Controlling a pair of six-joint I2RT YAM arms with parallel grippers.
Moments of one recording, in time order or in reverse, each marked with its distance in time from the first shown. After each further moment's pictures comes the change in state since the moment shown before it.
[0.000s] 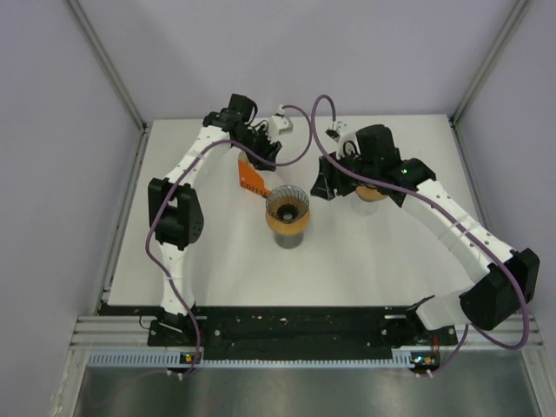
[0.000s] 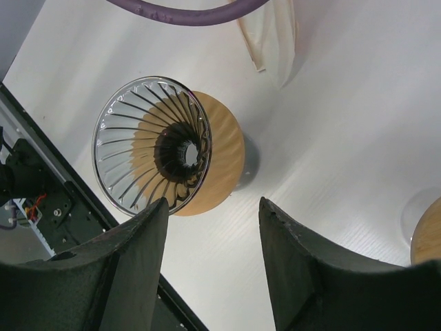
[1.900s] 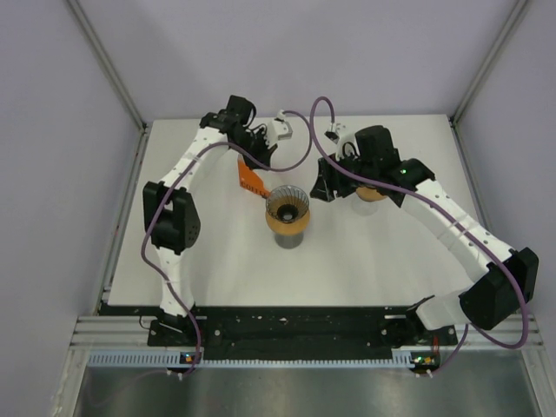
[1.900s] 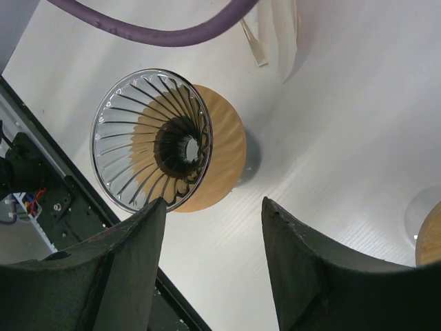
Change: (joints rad) left arm -0.009 -0.045 -0.050 -0.055 -0.034 0.087; right arm 0.000 0.003 -0.006 -0.011 -0.010 -0.007
